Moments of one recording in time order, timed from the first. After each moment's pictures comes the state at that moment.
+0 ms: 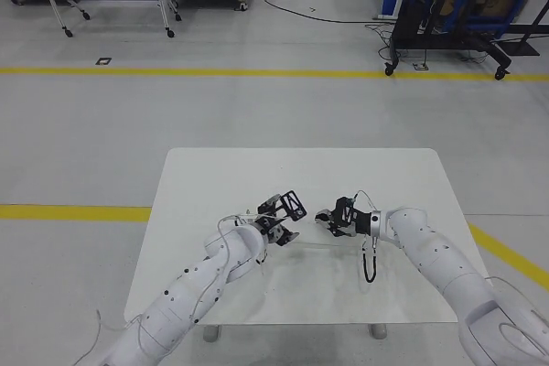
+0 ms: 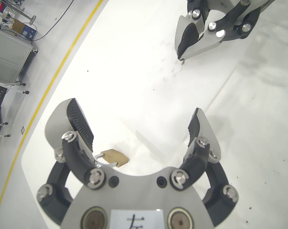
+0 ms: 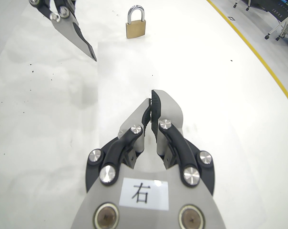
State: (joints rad) left arm 1.04 -1.31 -0.74 -1.41 1.53 -0.25 -0.51; right arm -0.84 -1.16 0.80 -0.68 -1.70 -0.89 -0.65
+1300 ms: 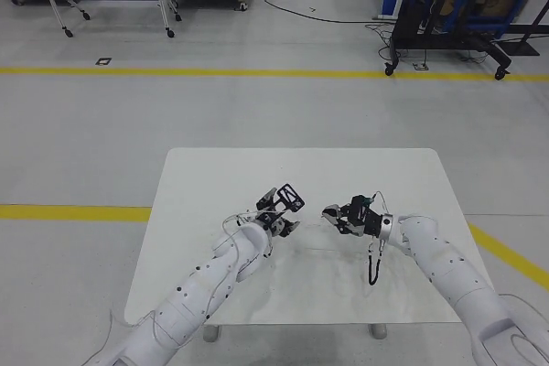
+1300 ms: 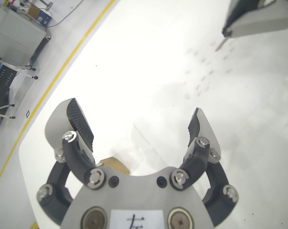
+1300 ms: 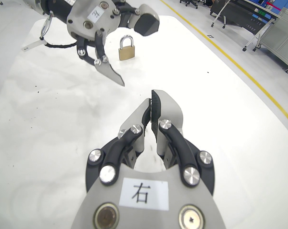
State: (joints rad) left arm 1.07 -1.35 -0.80 -1.34 1.52 -0.10 -0.37; right arm -0.96 -1.10 0.92 -0.82 -1.61 -0.85 -0.68
